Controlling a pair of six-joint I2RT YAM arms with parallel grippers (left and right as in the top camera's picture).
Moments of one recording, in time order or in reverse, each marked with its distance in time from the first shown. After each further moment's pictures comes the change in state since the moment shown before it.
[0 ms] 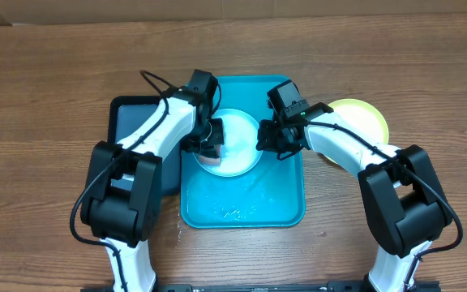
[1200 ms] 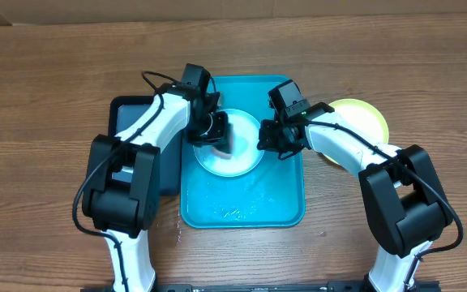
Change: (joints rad) left arm 0.035 0.063 0.049 0.074 0.319 0.114; right arm -0.002 0.000 0.000 -0.005 0.005 0.000
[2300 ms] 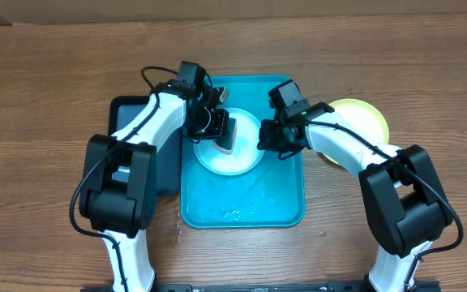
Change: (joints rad) left arm 0.029 -0.019 -0.002 0.037 0.019 0.160; right arm 0.000 0.000 0.000 0.002 0.003 0.000
